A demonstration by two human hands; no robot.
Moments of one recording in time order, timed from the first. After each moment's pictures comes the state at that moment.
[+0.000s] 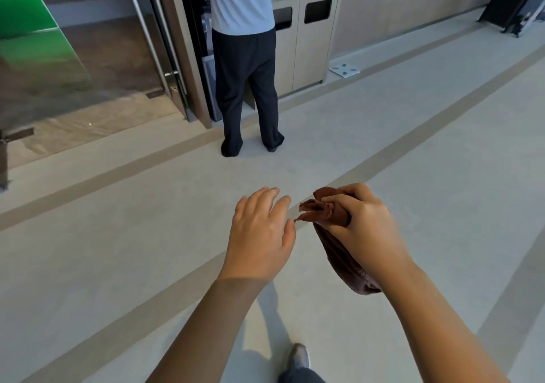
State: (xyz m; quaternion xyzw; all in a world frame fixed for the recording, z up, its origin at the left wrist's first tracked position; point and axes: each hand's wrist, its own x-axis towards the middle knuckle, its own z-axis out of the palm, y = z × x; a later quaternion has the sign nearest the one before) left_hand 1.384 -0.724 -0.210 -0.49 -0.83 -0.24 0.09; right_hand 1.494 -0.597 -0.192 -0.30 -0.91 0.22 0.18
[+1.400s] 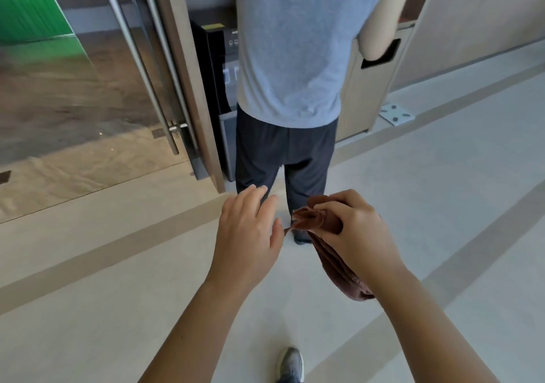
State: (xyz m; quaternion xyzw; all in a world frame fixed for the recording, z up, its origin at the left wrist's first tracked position) left_hand 0.736 -0.319 -0.197 -0.43 -0.86 -0.22 0.13; right_hand 0.837 -0.180 -0.183 -0.23 -0.93 0.23 0.17
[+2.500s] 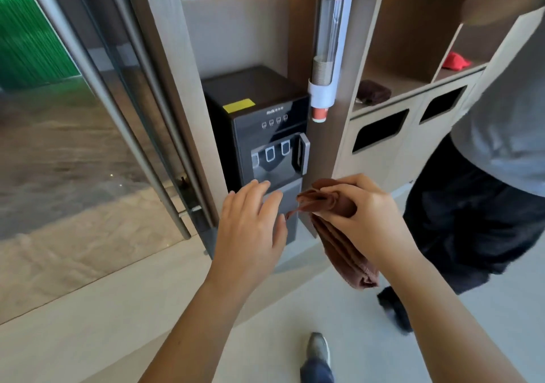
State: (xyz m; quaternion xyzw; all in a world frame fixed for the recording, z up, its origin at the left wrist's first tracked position) left_hand 0.243 -0.127 -0.169 -0.45 -0.85 -0.23 0.17; right_hand 0.340 0.025 -0.152 -0.20 -0.91 0.28 0.25
